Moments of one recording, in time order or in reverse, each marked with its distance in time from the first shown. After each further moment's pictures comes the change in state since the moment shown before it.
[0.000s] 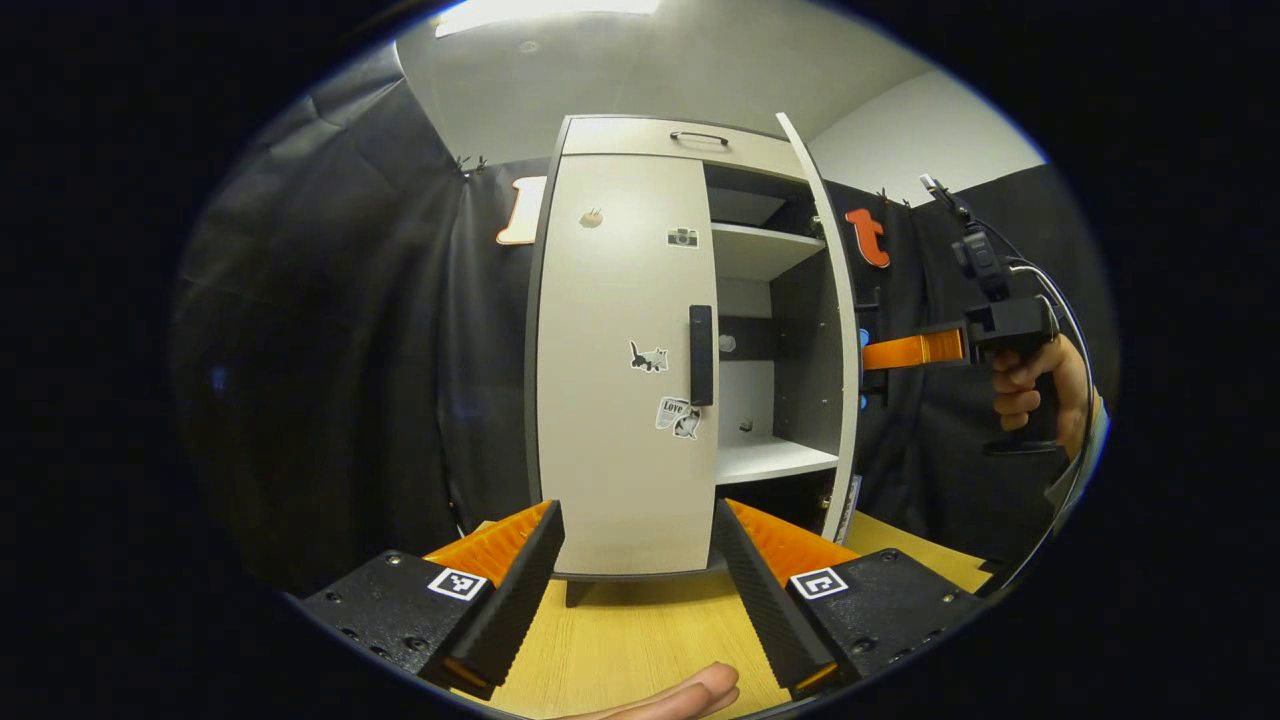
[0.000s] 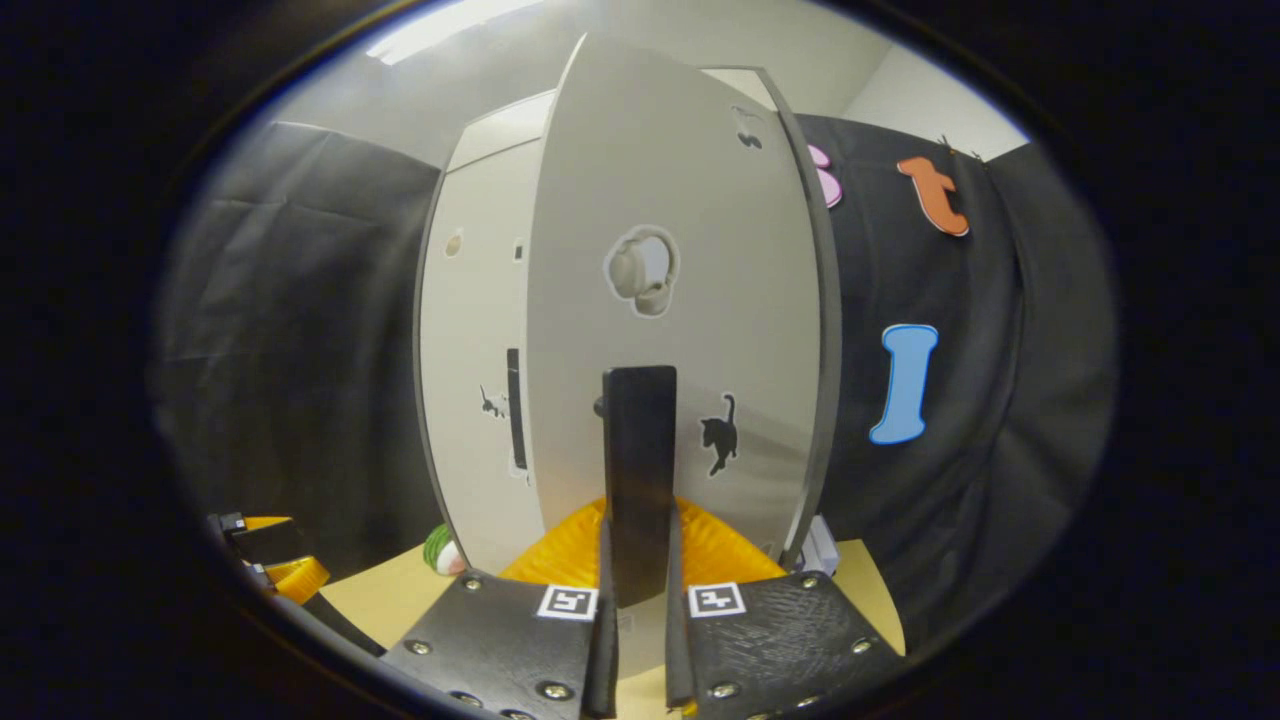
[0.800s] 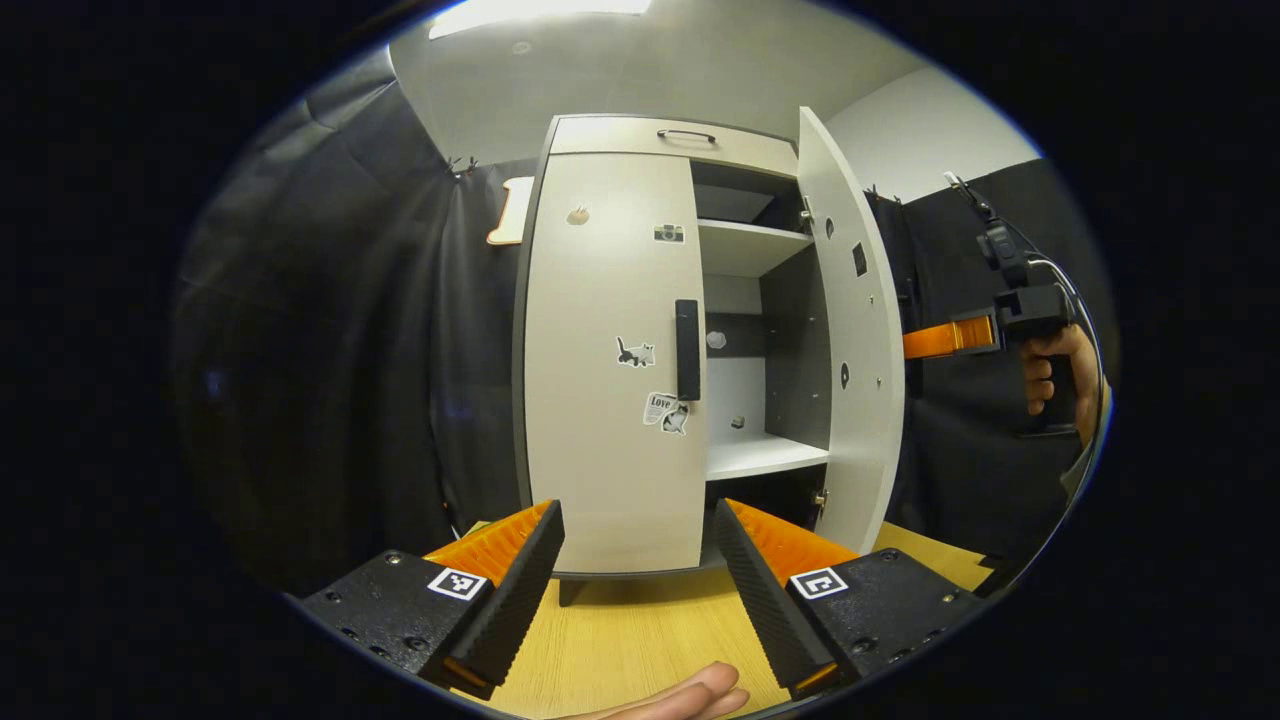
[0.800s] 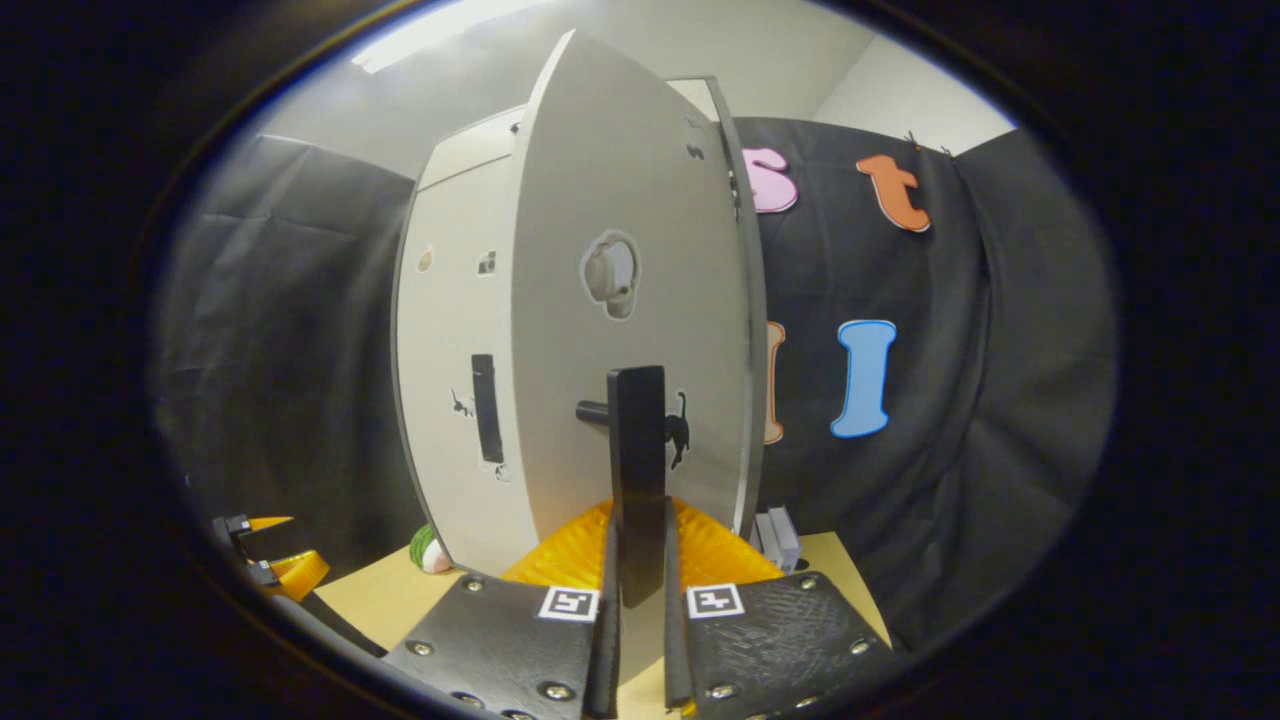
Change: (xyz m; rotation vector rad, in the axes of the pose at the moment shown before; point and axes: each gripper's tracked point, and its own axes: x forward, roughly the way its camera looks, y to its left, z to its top) left arm 0.001 -0.014 -0.006 0.015 -0.006 -0.028; right arm -0.033 -0.046 0.001 0.017 -0.005 -0.060
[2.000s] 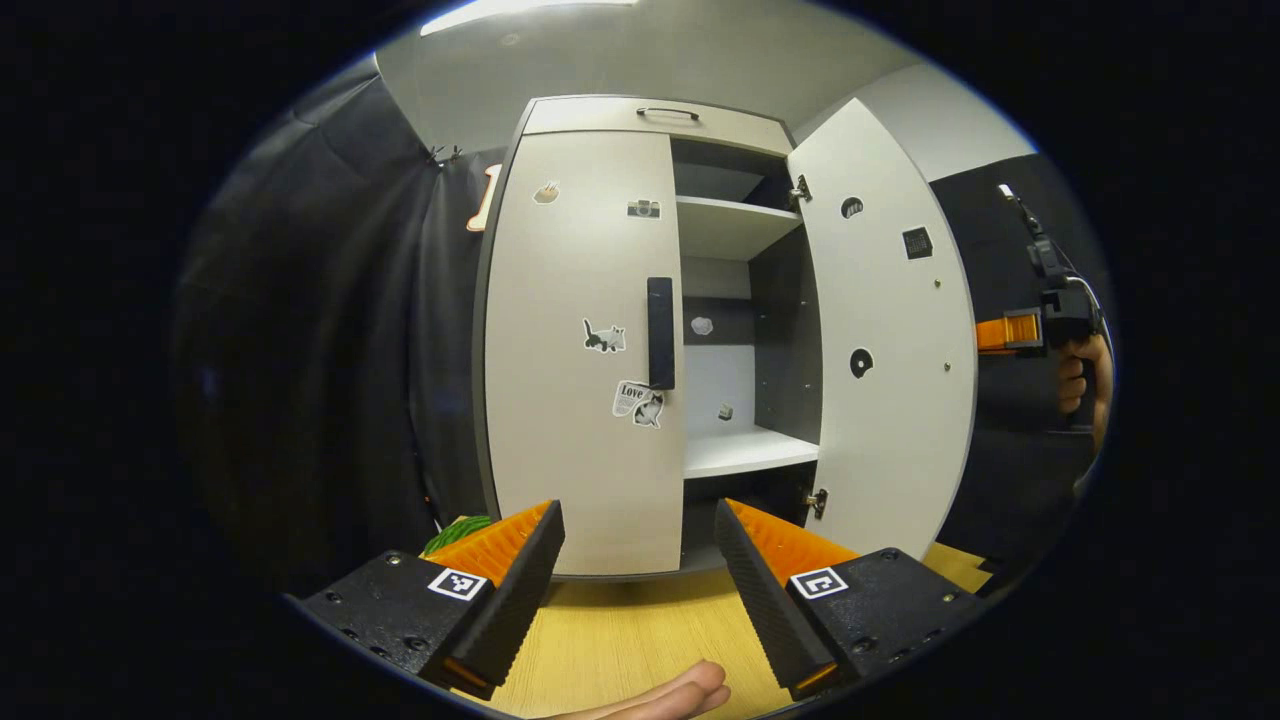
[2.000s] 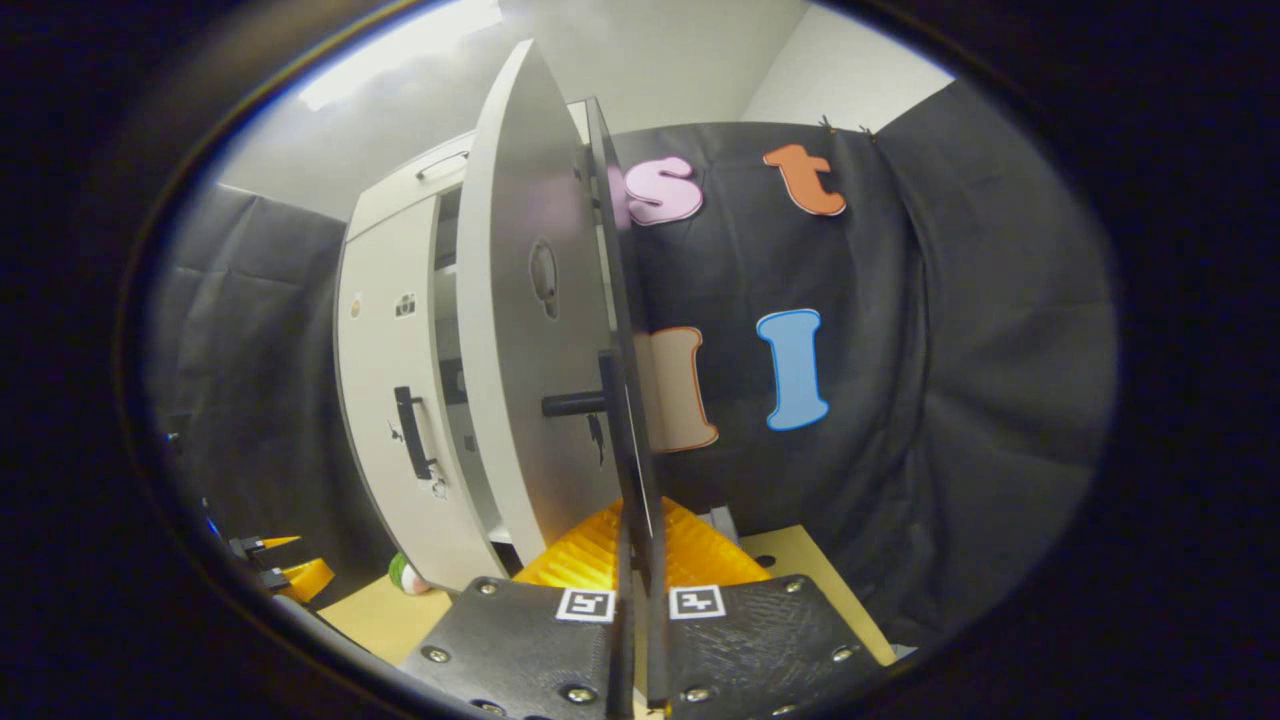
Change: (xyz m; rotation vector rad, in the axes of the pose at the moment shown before) left arm 0.040 -0.026 -0.008 0.008 0.040 0.005; right arm -0.023 -0.096 -0.005 0.158 -0.073 -0.096
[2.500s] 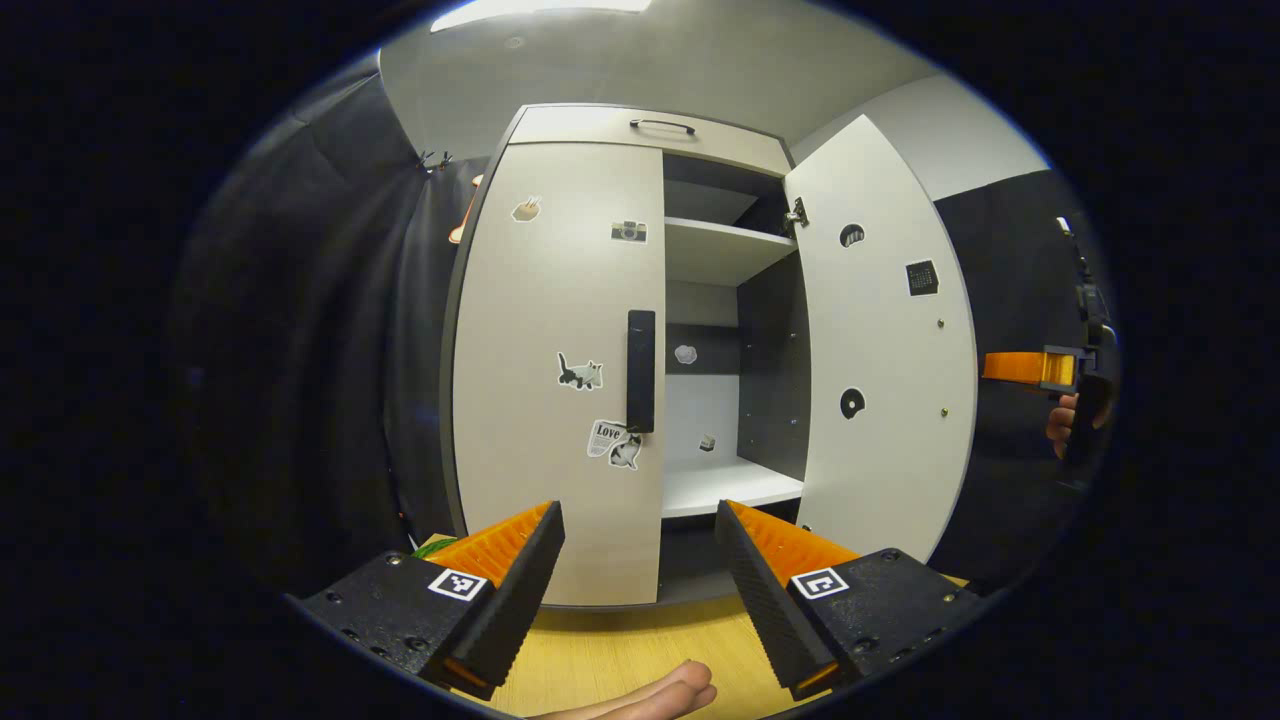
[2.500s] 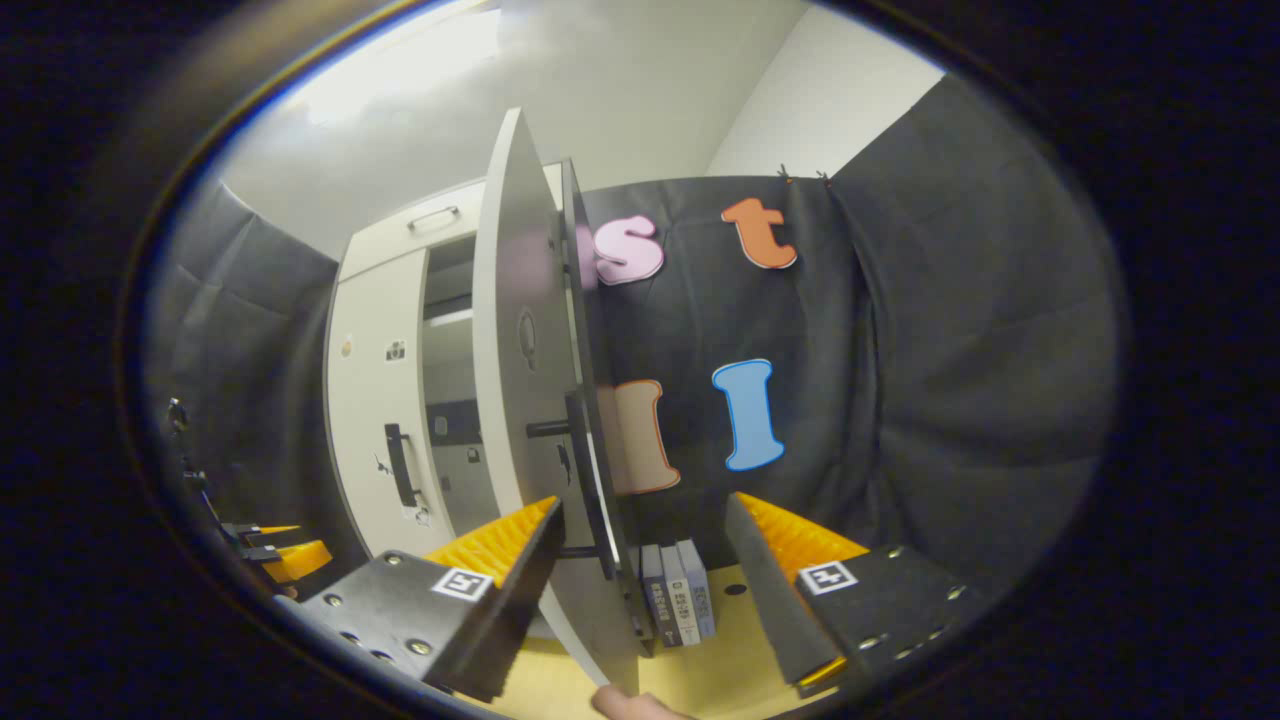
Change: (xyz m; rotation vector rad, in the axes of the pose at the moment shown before) left arm 0.031 -0.017 0.040 -0.025 -0.063 -0.050; right arm -0.069 -0.023 0.025 0.012 -0.202 -0.092
